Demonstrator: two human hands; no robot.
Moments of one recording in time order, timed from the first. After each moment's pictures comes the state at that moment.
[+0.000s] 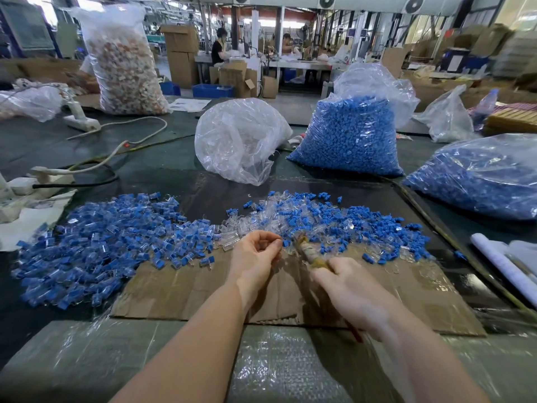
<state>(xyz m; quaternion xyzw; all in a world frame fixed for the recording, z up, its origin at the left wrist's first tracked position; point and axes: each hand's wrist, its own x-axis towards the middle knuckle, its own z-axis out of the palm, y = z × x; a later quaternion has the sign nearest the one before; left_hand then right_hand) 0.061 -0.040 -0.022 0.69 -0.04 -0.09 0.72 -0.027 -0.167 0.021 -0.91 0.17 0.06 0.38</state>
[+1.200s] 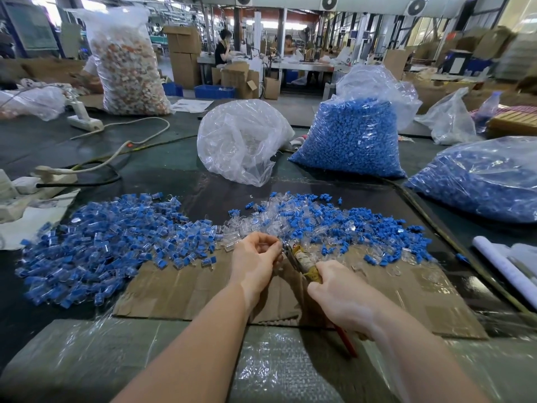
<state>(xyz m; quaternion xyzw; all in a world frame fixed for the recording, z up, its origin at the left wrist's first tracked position) 0.059 -0.040 -0.021 0.71 -0.01 -0.07 0.70 -0.025 -0.152 0.032 -0.93 0.11 0.11 0.32</state>
